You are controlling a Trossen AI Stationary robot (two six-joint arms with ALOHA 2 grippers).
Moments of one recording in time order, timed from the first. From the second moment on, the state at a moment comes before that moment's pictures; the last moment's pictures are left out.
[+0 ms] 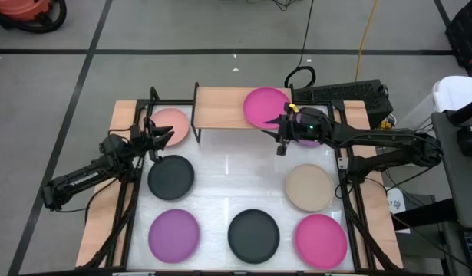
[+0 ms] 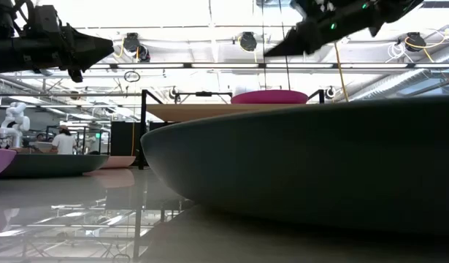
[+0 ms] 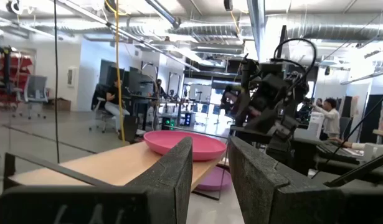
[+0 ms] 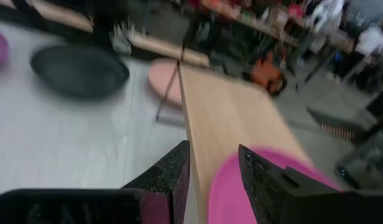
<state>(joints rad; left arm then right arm) 0.51 0.07 0.01 0.37 0.16 -0.17 -0.28 1.12 0.71 0.14 -0.01 -0.41</state>
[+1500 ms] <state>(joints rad) 0.17 0.52 0.25 0.24 -0.11 -0.04 0.04 0.90 0.71 0.01 0.06 -0.28</state>
